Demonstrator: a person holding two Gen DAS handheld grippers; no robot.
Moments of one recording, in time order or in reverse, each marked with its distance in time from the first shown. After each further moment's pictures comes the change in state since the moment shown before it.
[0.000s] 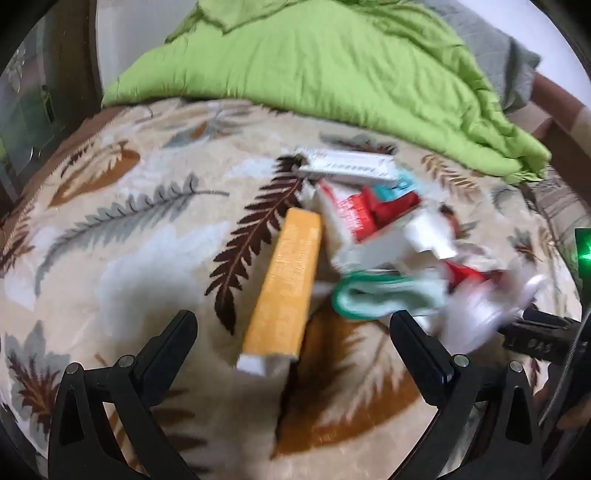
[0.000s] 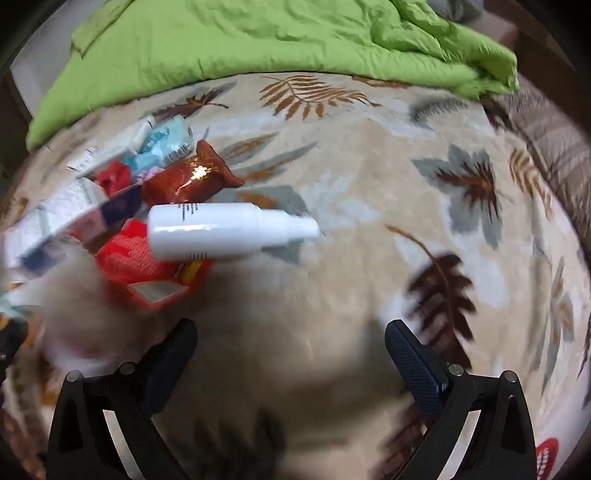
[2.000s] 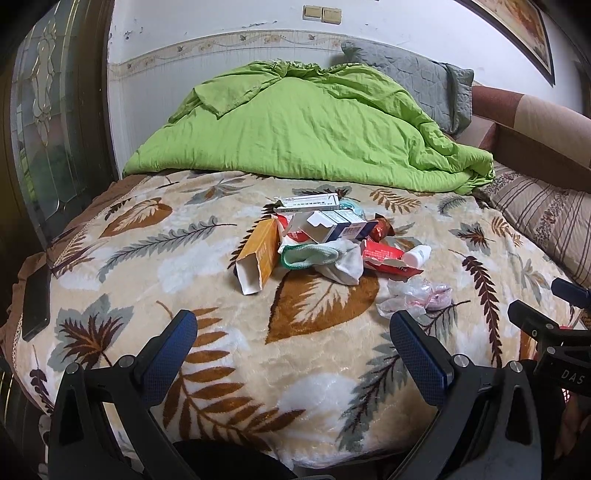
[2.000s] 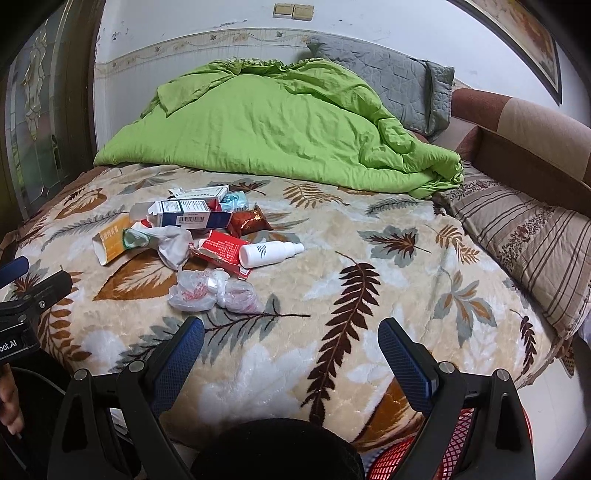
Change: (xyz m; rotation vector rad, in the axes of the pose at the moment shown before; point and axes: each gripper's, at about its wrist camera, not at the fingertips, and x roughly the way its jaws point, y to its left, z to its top) left arm -0.124 -0.015 -0.098 0.104 -0.287 0.001; right arm -0.147 0.009 -0.142 -0.166 -0.467 -0.063
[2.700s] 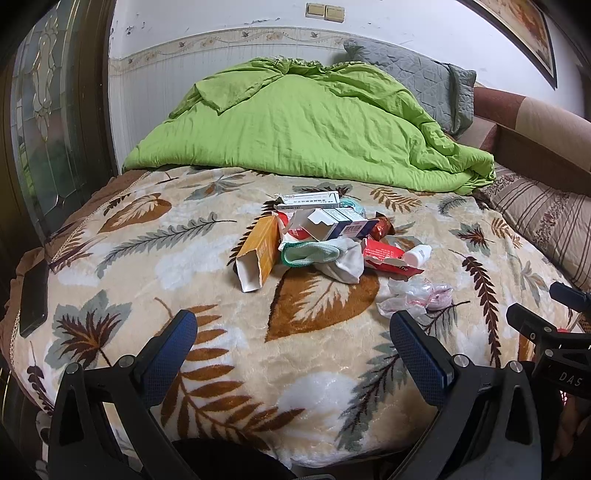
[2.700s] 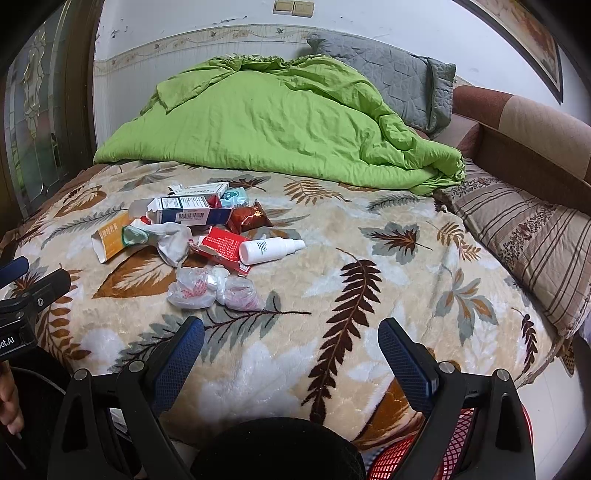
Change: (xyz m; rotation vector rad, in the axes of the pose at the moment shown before) left arm 0.000 0.001 0.001 0.000 0.005 -0.002; right arm 0.001 0.001 -0.001 -0.001 0.003 -0.003
